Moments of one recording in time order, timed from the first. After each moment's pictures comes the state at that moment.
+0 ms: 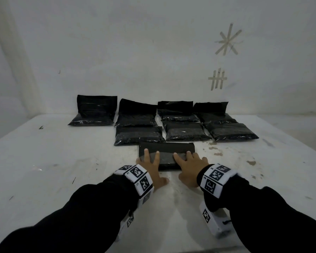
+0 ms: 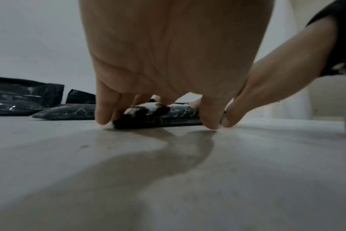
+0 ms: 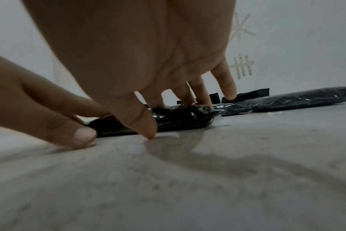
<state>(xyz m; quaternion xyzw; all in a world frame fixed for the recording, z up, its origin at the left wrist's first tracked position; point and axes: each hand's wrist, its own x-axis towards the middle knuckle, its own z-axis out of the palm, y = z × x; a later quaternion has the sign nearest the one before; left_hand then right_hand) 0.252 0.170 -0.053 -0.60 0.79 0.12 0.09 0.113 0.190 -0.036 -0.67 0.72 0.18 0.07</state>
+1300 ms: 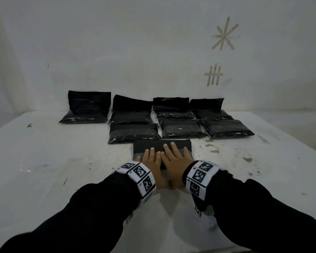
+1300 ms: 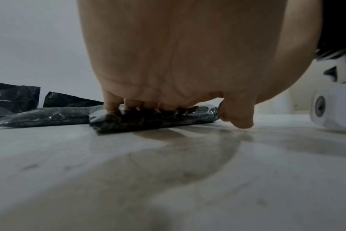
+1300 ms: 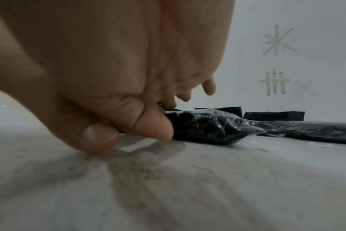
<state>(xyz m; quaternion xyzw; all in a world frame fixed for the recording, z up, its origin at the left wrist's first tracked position) 0.239 0.158 -0.062 -0.54 0.83 0.09 0.08 0.136 0.180 -0.042 -0.73 0.64 0.21 0.01</state>
